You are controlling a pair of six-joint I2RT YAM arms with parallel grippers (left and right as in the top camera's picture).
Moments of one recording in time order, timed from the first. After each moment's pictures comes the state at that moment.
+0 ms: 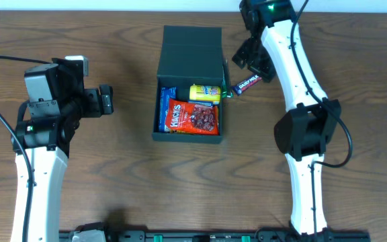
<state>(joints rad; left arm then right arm) 0.13 1.22 1.08 -0.65 0.20 0.04 0.26 2.44 2.50 -1.60 0.07 0.90</state>
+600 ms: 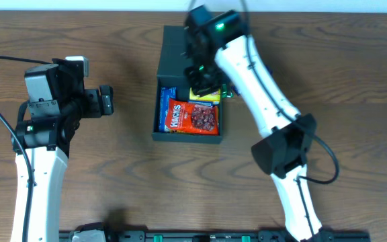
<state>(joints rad) 0.13 1.22 1.08 -0.66 0.20 0.04 0.55 2.36 2.50 -1.67 -0.19 0.17</state>
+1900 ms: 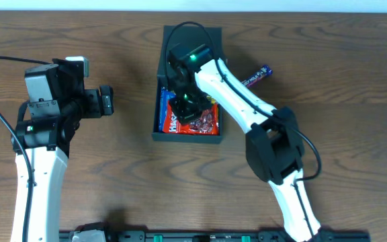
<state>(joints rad) 0.13 1.22 1.08 -0.66 0.20 0.03 0.63 2.31 2.08 -1.37 -0.35 0.10</state>
